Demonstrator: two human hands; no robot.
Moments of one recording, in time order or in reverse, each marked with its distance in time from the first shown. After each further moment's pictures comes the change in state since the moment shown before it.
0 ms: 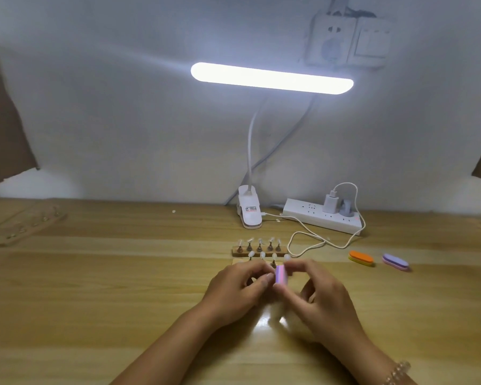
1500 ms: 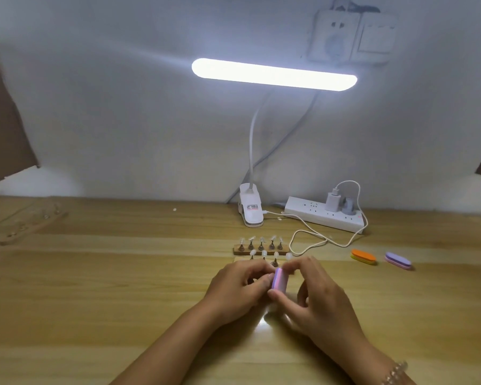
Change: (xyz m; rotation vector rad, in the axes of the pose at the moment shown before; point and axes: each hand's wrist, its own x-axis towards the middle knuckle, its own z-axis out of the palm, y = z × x) left_hand 0.001 0.001 0.000 -0.049 0.002 -0.032; right_hand 0.000 -0.005 0.003 -0.143 -0.035 -0.075
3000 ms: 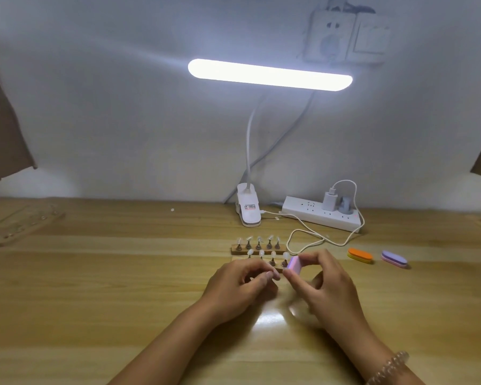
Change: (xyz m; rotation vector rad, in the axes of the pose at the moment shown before) left_hand 0.001 0.001 0.001 -0.084 0.000 0.005; right_hand 0.007 0.014 -0.004 0.151 0.148 0.176
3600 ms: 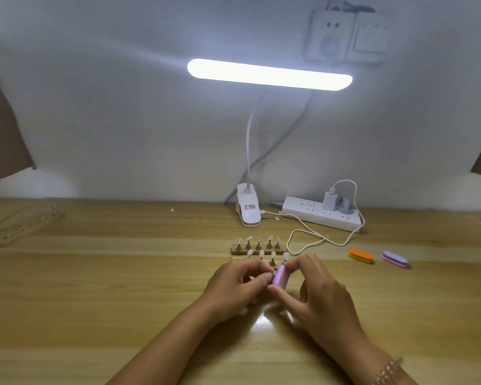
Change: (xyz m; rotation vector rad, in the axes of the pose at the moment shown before) left_hand 0.001 -0.004 -0.003 -0.054 -0.009 -0.037; right_hand -0.008 -0.012 0.003 -0.241 -0.101 -0.196
